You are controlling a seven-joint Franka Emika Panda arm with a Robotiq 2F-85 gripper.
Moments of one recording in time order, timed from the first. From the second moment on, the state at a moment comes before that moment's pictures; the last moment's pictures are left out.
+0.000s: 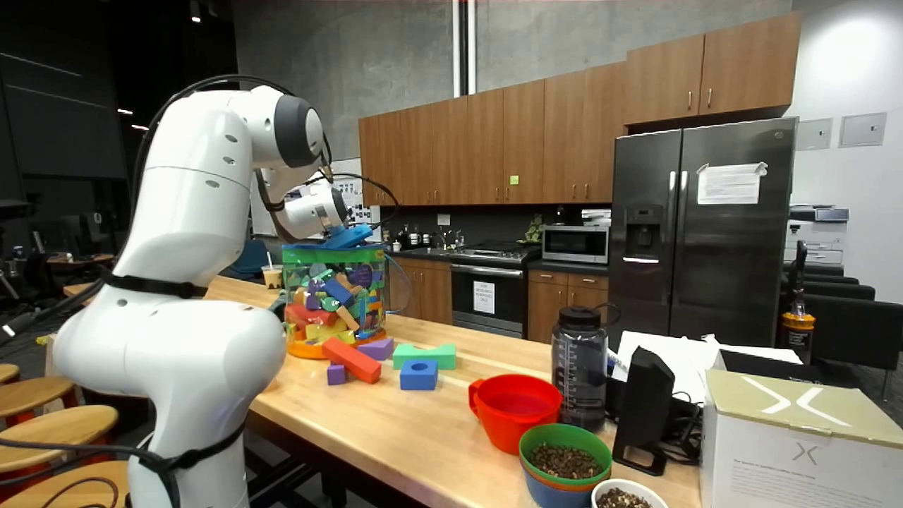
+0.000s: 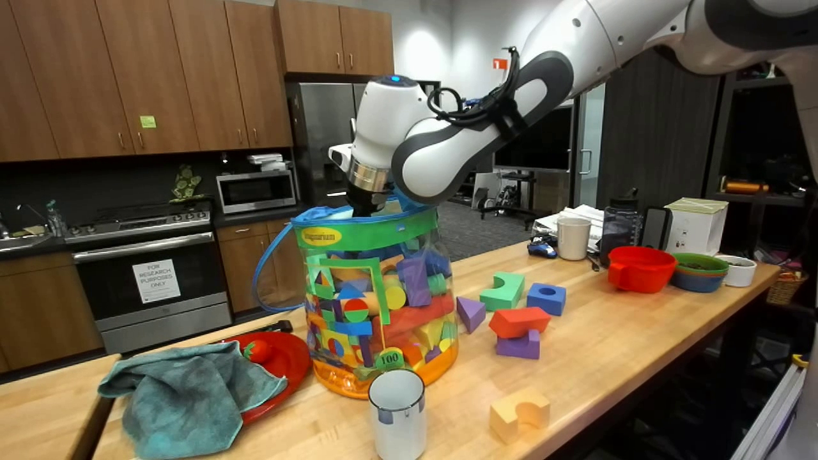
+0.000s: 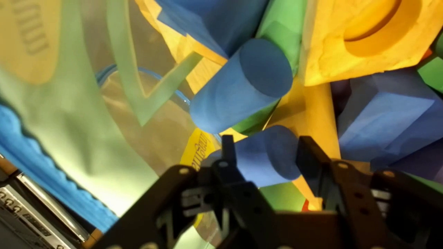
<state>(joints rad) 0.33 0.31 0.23 -1.77 -0.47 2.55 -0.21</state>
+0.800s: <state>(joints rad) 0.34 0.36 0.22 -1.77 -0.47 2.69 -0.17</state>
